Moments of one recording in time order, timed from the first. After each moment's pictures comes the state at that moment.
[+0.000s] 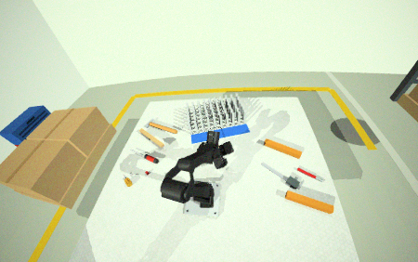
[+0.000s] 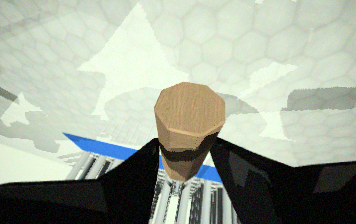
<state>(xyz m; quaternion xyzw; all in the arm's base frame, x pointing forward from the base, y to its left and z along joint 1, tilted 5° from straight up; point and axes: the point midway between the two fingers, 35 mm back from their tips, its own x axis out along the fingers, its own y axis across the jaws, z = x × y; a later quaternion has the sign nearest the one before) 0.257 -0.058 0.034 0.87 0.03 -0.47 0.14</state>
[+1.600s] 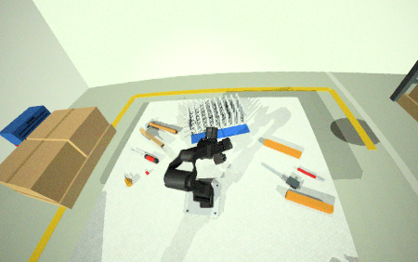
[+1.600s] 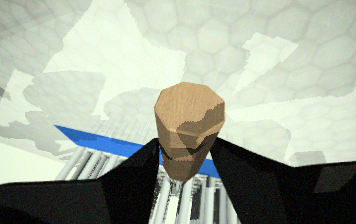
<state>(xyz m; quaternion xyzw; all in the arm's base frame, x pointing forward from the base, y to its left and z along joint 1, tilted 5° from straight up) 0.283 -0.054 0.033 0.87 0.03 -0.47 0.14</state>
